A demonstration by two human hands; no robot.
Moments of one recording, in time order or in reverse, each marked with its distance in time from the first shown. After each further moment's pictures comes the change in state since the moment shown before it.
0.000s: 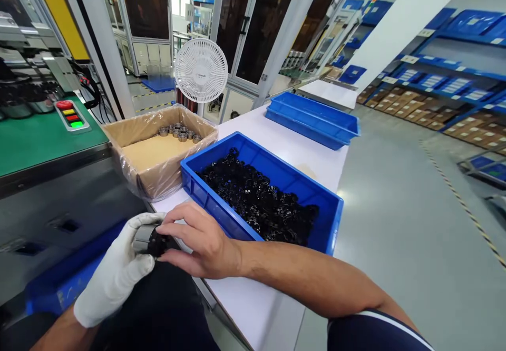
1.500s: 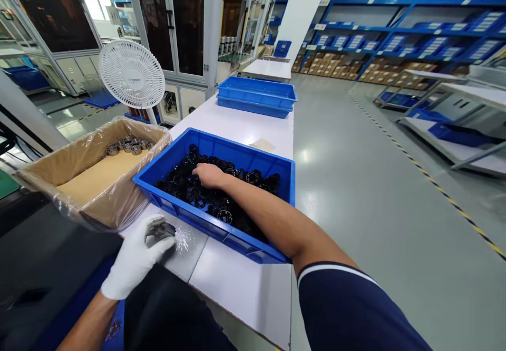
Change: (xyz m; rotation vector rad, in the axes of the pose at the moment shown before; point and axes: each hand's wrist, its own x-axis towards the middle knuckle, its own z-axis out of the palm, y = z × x) left_hand 0.082 -0.076 0.012 0.562 -0.149 -0.063; right_hand -0.050 0.165 -0.085 -0.649 -0.651 0.938
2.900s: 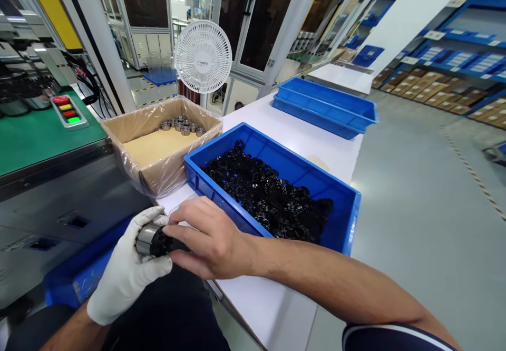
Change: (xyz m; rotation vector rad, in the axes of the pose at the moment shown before) left_hand -0.087 0.050 -0.029 -0.654 0.167 -0.125; right_hand -0.102 -0.154 -0.028 0.458 0.623 -0.986
